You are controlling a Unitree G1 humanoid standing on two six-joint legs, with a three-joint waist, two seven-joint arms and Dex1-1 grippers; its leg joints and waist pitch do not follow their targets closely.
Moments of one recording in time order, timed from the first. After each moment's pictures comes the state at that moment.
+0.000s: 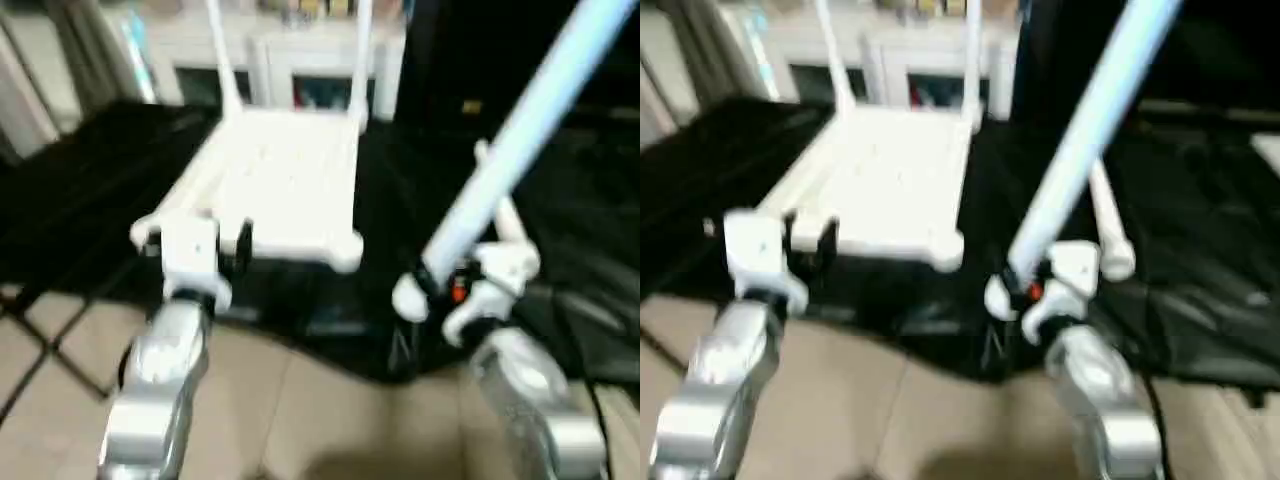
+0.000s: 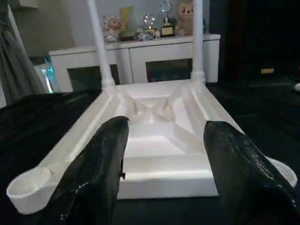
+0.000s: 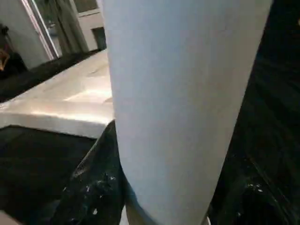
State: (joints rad) left arm -0.11 0.11 -0.02 -0.34 -0.03 0.36 -0.06; right arm 0.00 -0.08 -0.01 -0.30 0.27 0.42 0.20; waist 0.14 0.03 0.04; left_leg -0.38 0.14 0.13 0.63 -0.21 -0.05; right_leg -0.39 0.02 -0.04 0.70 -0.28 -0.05
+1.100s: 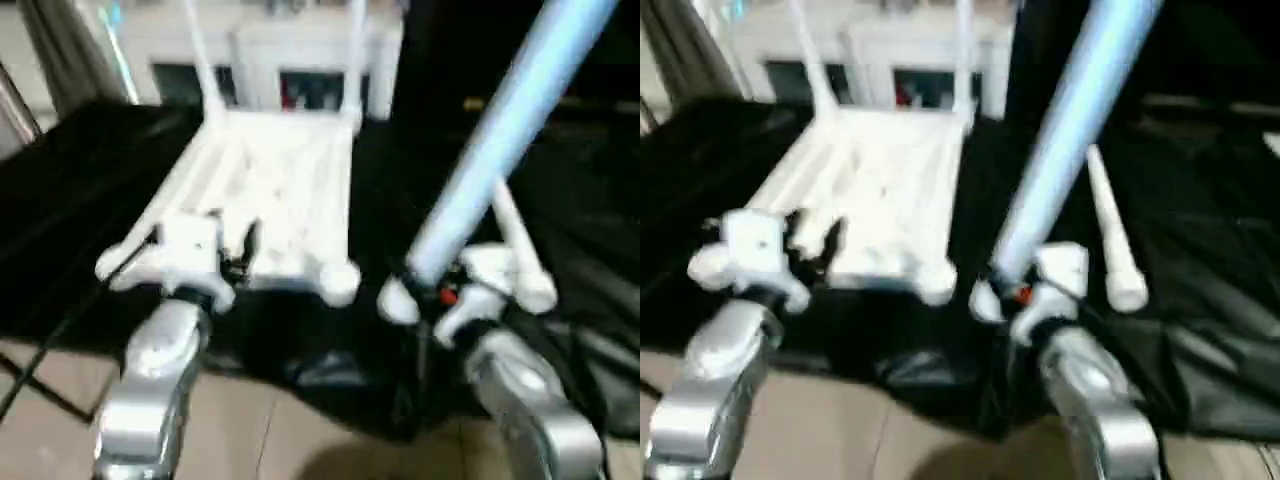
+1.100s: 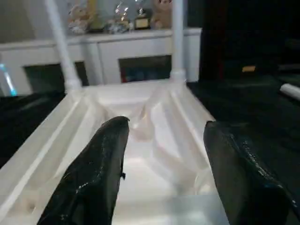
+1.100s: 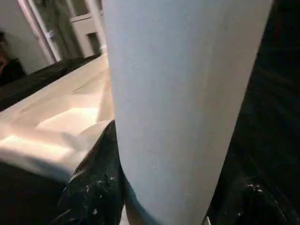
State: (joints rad) left arm -0.10 0.13 -0.01 -0.34 -0.07 0.38 -0.12; right arm 0.00 -0.08 0.01 -0.31 0.28 0.42 0.24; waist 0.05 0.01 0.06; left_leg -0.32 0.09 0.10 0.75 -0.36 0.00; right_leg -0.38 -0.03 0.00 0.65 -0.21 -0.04
